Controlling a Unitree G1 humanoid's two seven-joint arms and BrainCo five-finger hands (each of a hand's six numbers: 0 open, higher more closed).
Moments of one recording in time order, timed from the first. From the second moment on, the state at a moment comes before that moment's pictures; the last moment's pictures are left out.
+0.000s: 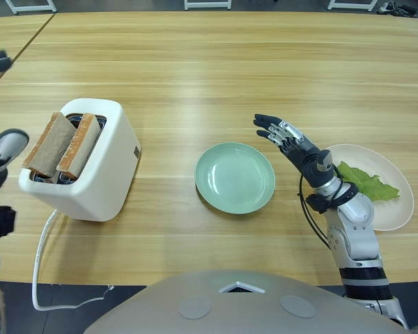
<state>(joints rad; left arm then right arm) 0.59 0.61 0.72 -0.86 0.15 0.11 -0.12 0.18 -0.37 -0.01 -0.24 0.34 -0.32 0.61</state>
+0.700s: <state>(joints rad) 0.62 0.62 0.68 -0.48 0.43 0.01 -0.22 0.20 -0.37 -0.02 -0.29 0.33 -0.31 0.59</state>
